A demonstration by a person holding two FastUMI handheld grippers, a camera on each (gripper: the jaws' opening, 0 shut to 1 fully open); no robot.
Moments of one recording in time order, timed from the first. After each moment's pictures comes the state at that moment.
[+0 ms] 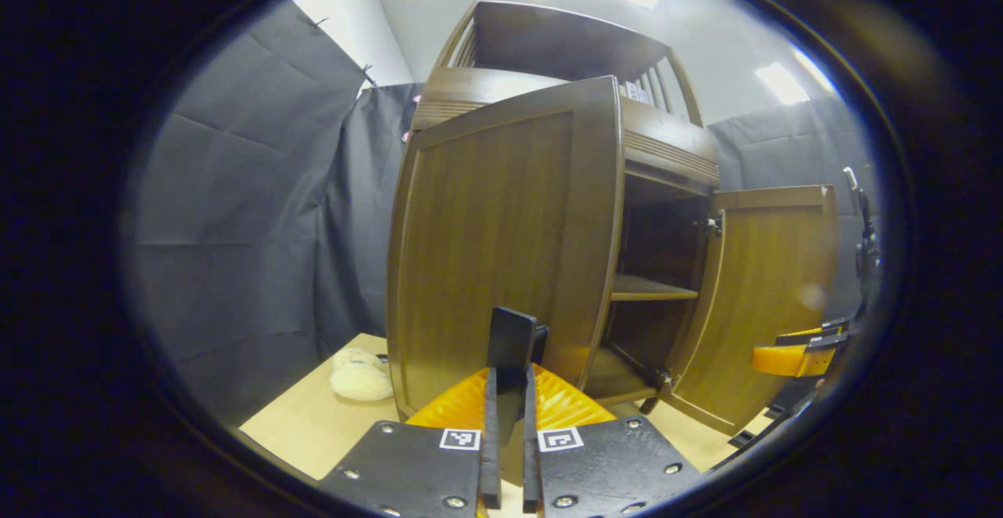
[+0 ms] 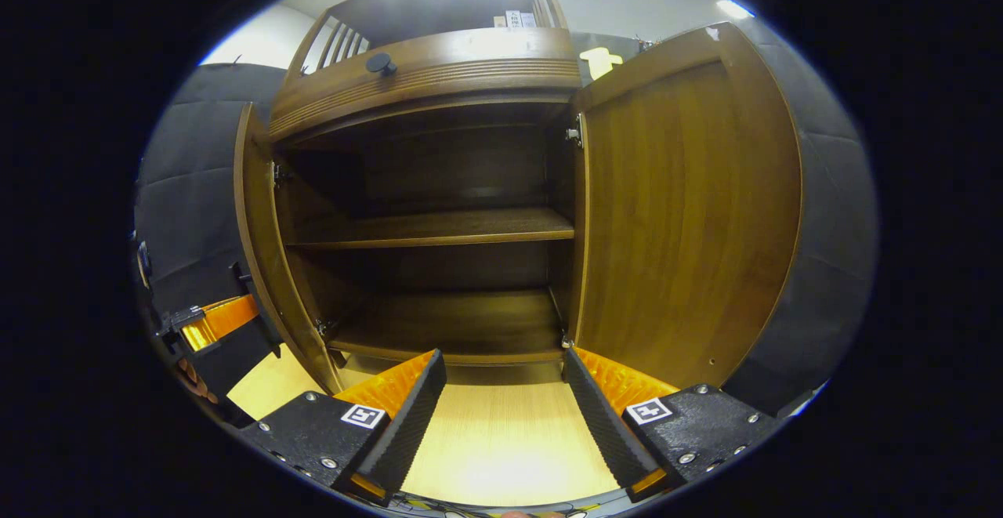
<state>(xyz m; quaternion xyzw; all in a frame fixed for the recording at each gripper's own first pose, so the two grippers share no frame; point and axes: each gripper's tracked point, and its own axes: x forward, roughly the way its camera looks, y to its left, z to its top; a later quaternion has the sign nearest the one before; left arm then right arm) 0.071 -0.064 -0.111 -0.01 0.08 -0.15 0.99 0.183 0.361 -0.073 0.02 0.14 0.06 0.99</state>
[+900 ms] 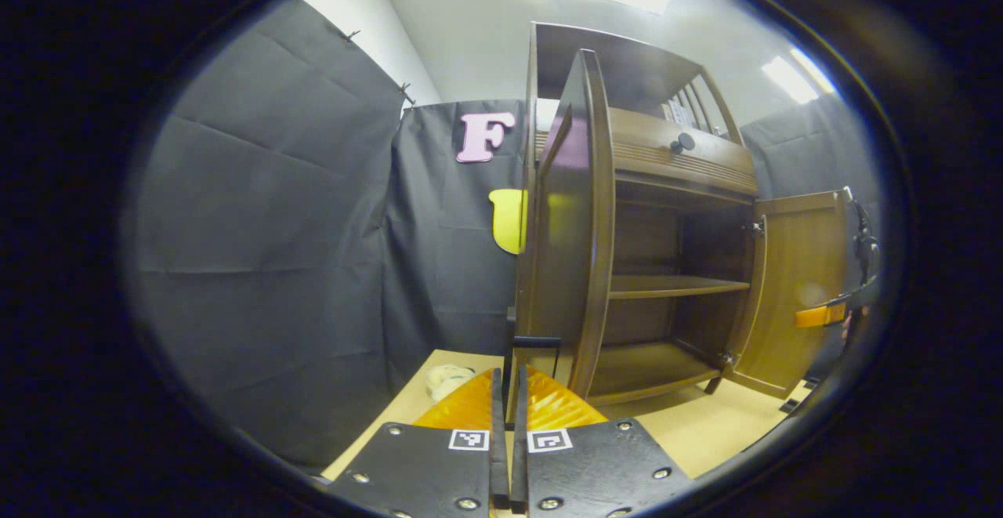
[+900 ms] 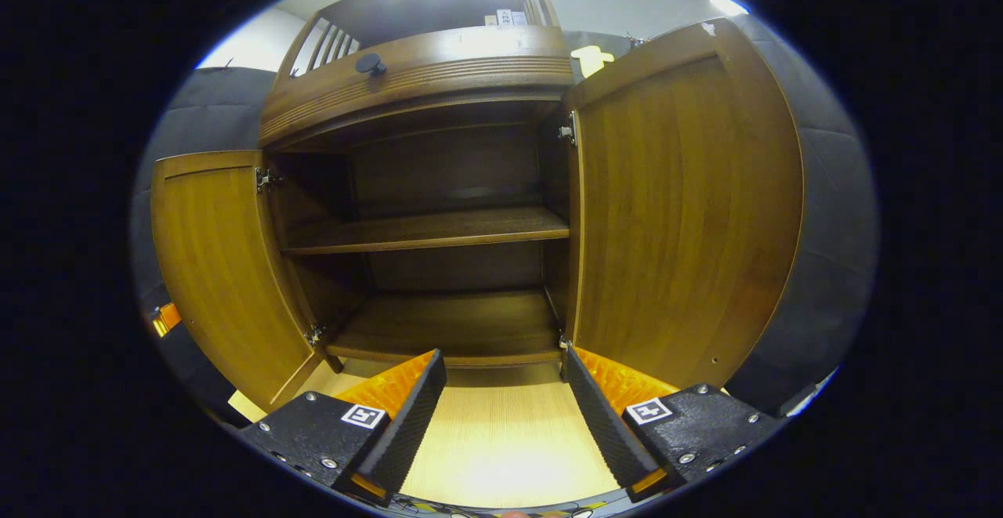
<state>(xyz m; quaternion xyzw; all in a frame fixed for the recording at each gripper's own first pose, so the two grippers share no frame) 0.082 0.026 -0.083 0.02 0.05 -0.10 0.99 0.185 0.361 -0.072 0.02 0.15 0.05 0.99</state>
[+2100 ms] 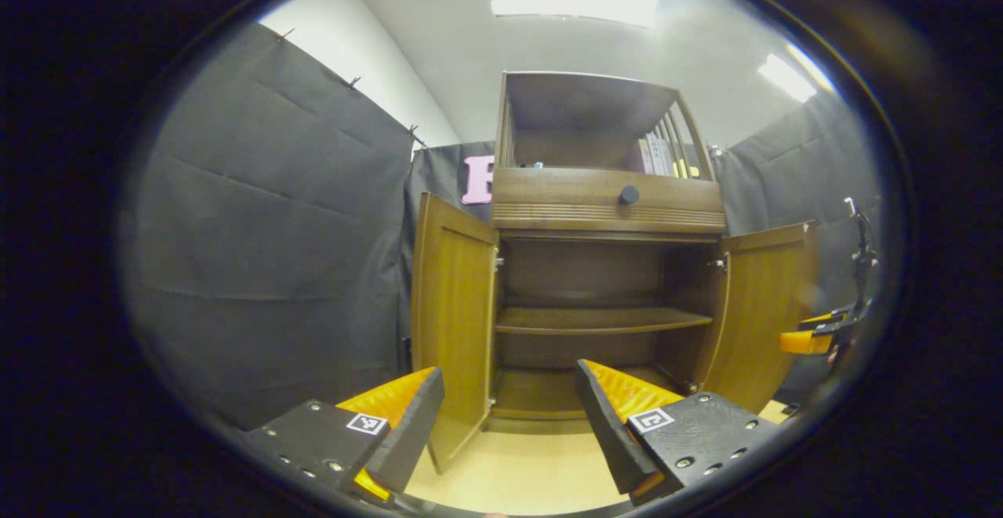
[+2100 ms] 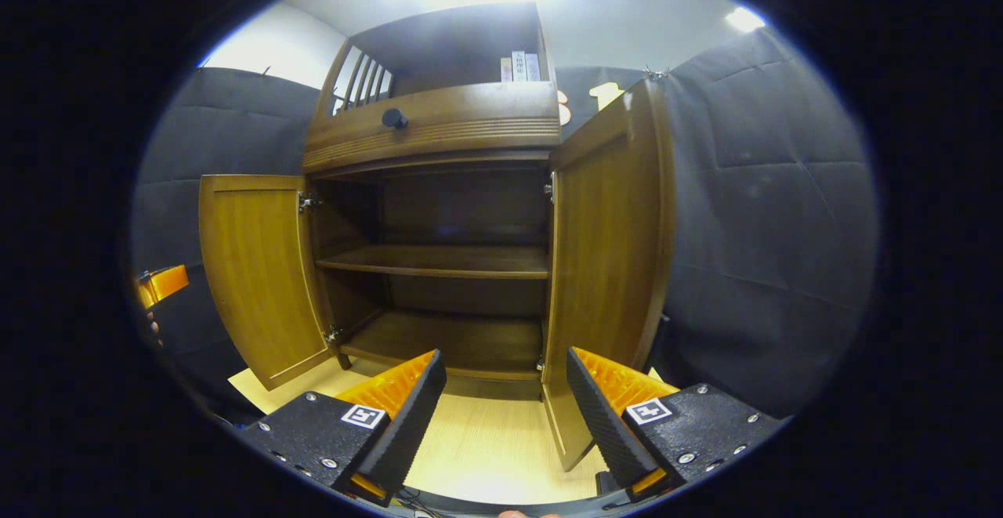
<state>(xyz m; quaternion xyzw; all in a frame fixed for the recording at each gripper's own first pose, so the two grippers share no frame) -0.011 -0.062 -0.017 0.01 -0.01 -0.05 1.00 0.116 0.291 -0.021 0.00 0.07 0.11 0.99</state>
